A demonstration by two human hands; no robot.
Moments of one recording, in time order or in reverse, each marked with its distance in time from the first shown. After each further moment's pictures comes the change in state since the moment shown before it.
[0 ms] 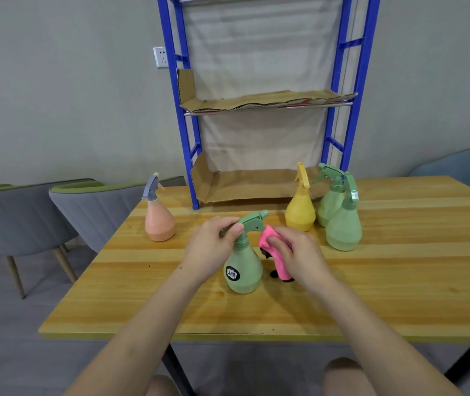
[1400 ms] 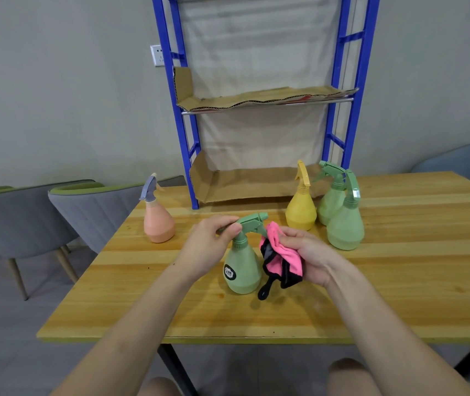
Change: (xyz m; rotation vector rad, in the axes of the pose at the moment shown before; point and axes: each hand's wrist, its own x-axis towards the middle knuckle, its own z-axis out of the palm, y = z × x) left_hand 0.007 -0.003 -0.009 -0.044 -0.082 0.047; right_hand 0.019 -0.006 -0.020 1.195 -0.371 0.782
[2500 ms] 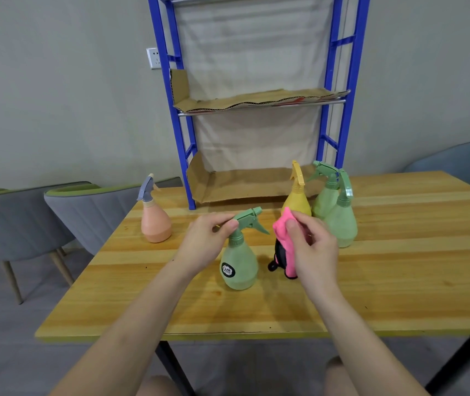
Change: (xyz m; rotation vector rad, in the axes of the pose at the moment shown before) left_hand 0.000 0.007 0.000 -0.063 0.014 -0.023; right_hand -0.041 0.026 0.028 -0.455 0.621 -0.833
